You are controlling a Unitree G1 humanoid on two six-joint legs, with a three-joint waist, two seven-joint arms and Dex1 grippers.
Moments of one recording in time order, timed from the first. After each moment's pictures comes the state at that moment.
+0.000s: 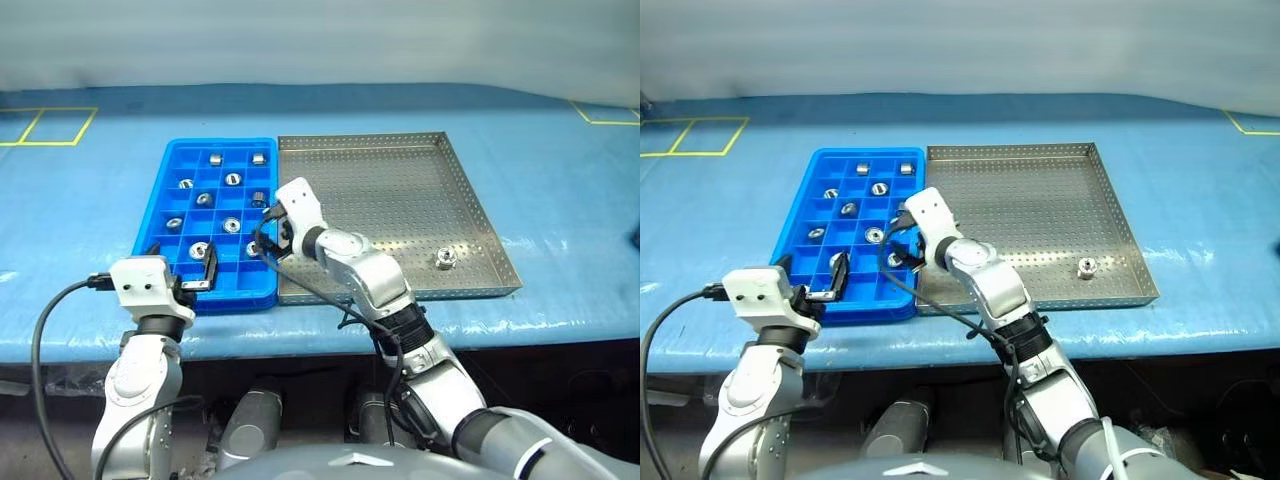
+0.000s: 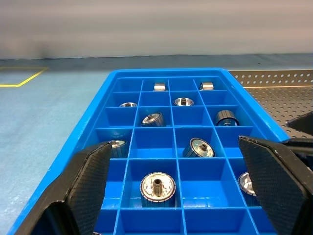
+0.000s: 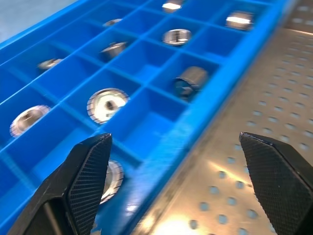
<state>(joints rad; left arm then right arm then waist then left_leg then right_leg) 0.27 0.10 0.11 -0.70 -0.16 0.41 -0.05 -0.59 0.13 0.18 0.10 0.07 0.75 0.15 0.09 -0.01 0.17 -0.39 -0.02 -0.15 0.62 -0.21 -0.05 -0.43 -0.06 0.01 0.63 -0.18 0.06</state>
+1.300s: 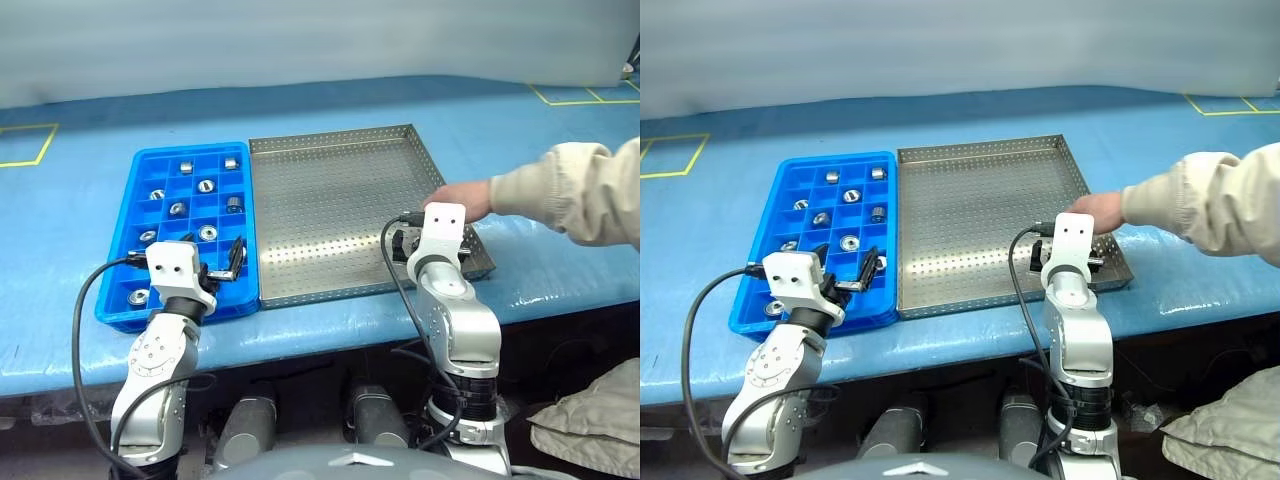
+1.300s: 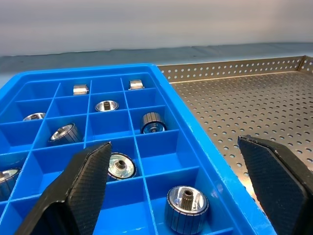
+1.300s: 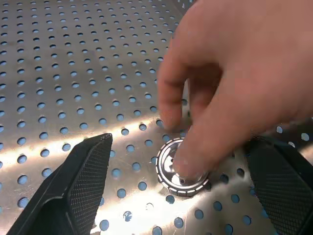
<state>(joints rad) 0.17 0.12 0.06 -0.59 -0.17 0.43 -0.11 -0.25 0.05 -0.07 -0.40 -0.09 1.00 -0.20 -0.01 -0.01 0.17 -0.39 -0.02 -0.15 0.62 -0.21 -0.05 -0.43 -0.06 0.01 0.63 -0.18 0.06</state>
